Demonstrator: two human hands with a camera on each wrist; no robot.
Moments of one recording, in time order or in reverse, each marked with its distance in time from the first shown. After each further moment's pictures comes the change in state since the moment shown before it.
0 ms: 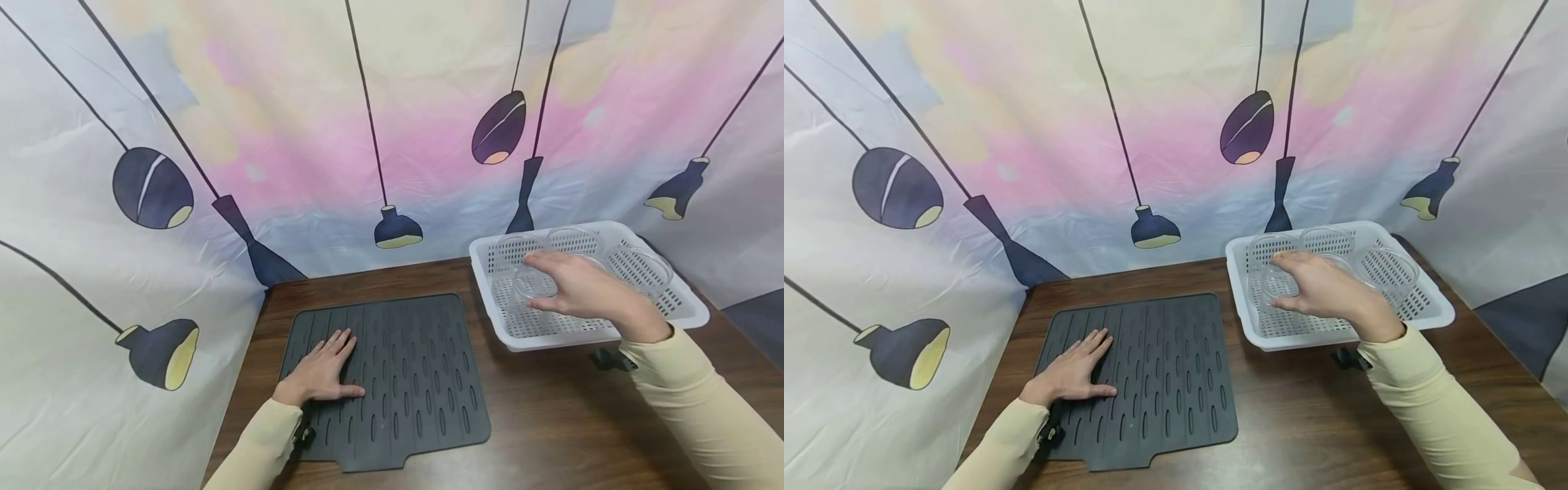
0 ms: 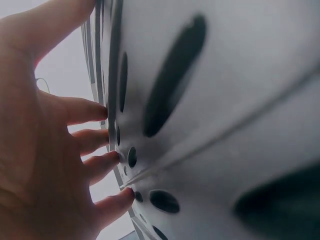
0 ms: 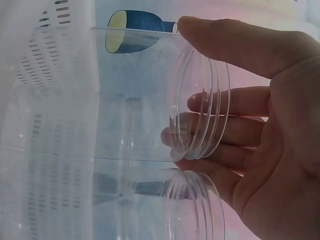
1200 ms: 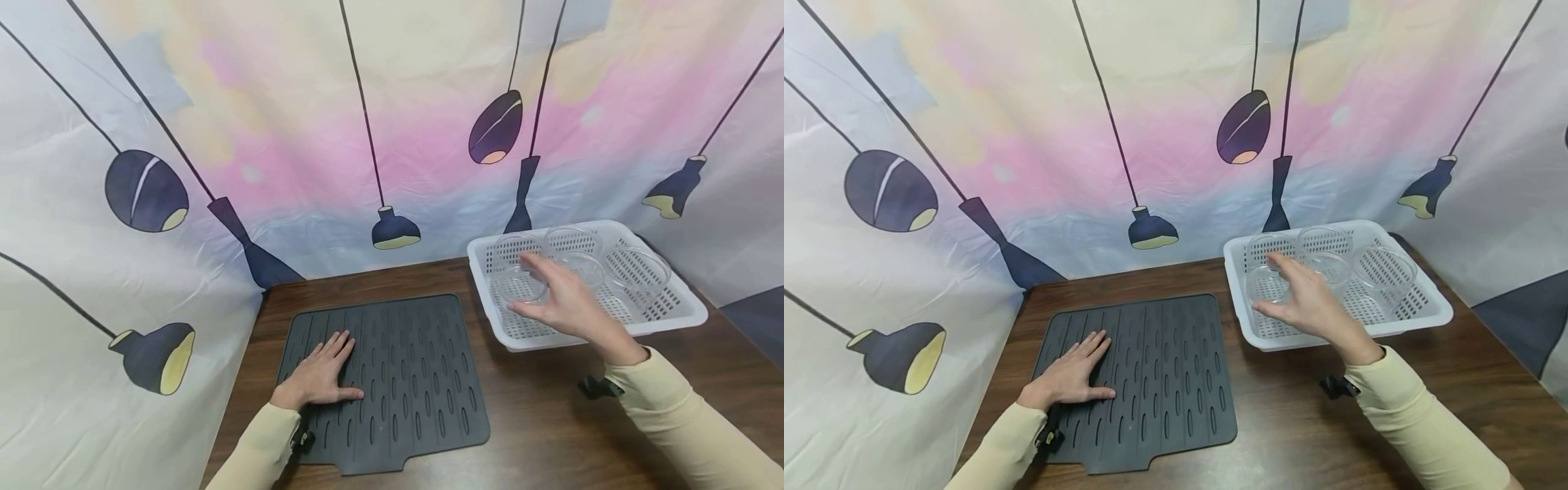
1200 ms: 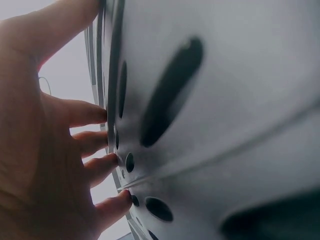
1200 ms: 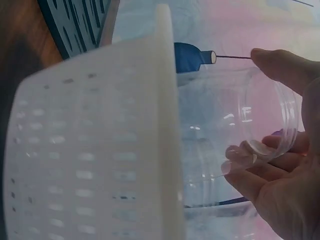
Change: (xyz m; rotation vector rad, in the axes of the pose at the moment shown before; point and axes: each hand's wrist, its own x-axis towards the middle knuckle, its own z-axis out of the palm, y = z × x) left_hand 0.001 -0.002 0.004 -0.013 0.005 -0.002; right_hand -0.006 -0.009 0.048 0.286 0.296 0.161
